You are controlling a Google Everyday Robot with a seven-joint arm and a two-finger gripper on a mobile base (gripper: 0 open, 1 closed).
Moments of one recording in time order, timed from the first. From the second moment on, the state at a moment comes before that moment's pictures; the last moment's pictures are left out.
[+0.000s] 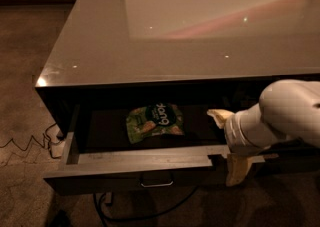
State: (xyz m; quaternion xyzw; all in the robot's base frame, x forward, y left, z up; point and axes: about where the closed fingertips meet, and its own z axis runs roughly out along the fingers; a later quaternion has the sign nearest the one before) arm 0.436 -0.164 0.721 -0.75 0.63 -0.02 0.20
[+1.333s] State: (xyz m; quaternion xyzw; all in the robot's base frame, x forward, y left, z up) arm 0.458 -0.167 0.730 -0.74 0.63 0.01 0.24
